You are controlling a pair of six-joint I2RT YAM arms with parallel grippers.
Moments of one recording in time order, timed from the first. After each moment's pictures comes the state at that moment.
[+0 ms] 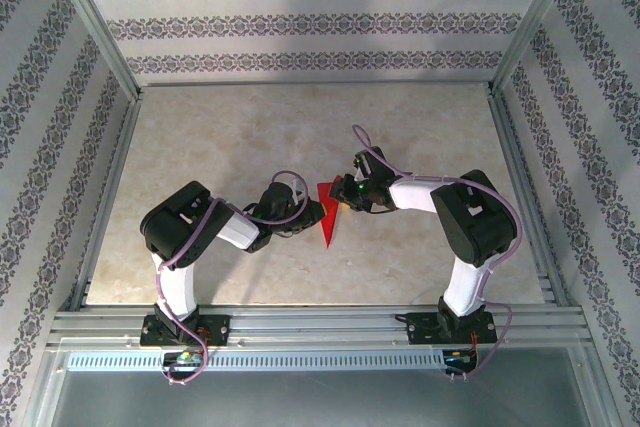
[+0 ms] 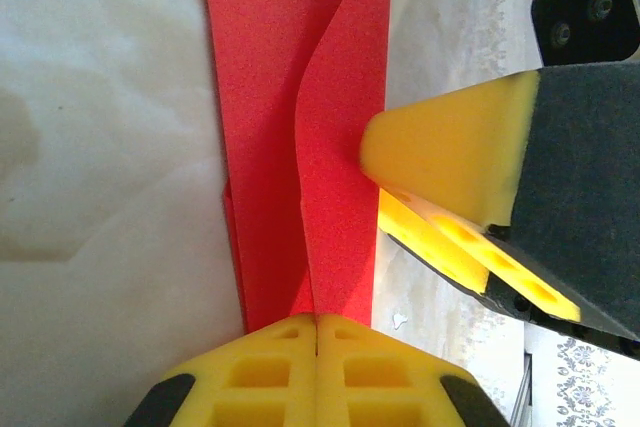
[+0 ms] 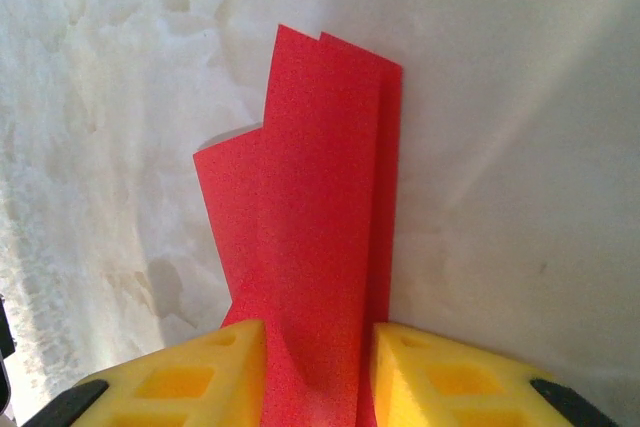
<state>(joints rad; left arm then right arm) -0.63 1.91 0.64 0.74 0.34 -1.08 0.47 1.83 0.91 -0.01 -0.40 0.88</state>
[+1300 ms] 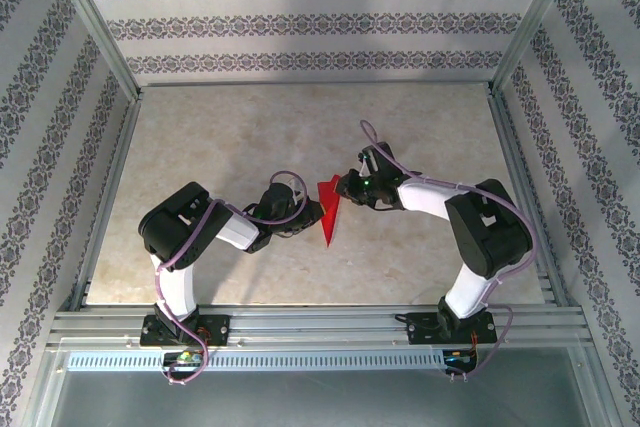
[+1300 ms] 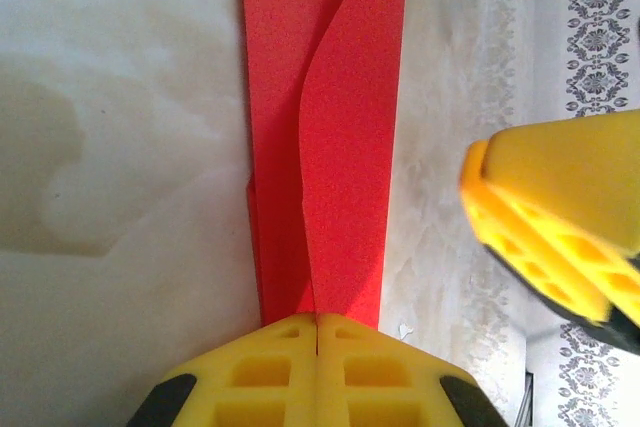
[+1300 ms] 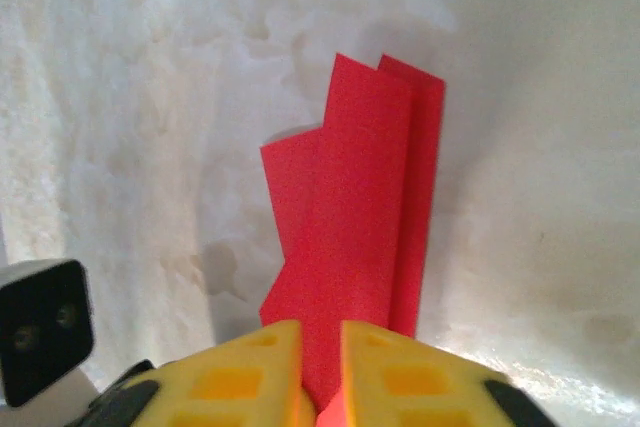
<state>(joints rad) -0.63 1.89 0.63 0.72 0.29 -1.11 0.44 1.72 0.88 -0.04 -0.41 0.85</state>
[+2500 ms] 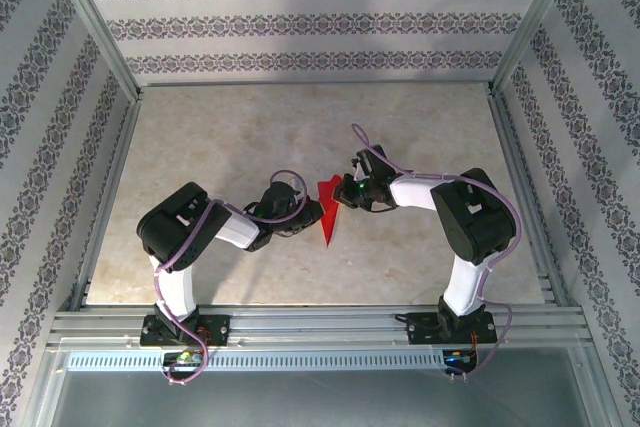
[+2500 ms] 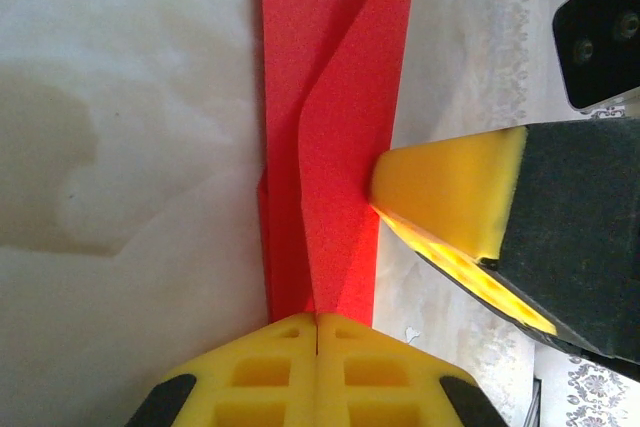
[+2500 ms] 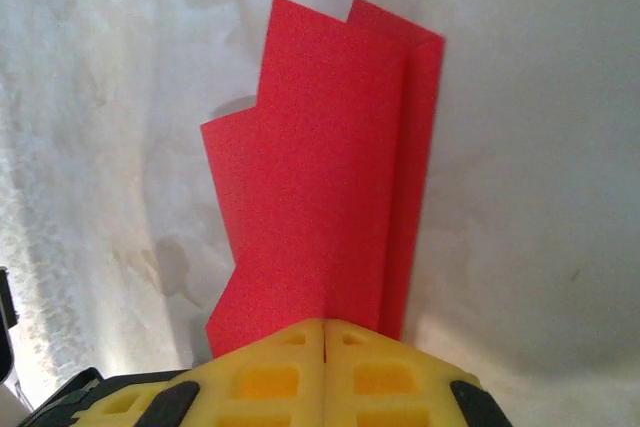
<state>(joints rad) -0.63 1.88 0.65 0.67 0.28 -1.11 0.45 1.84 0.93 -0.04 -0.46 0.82</state>
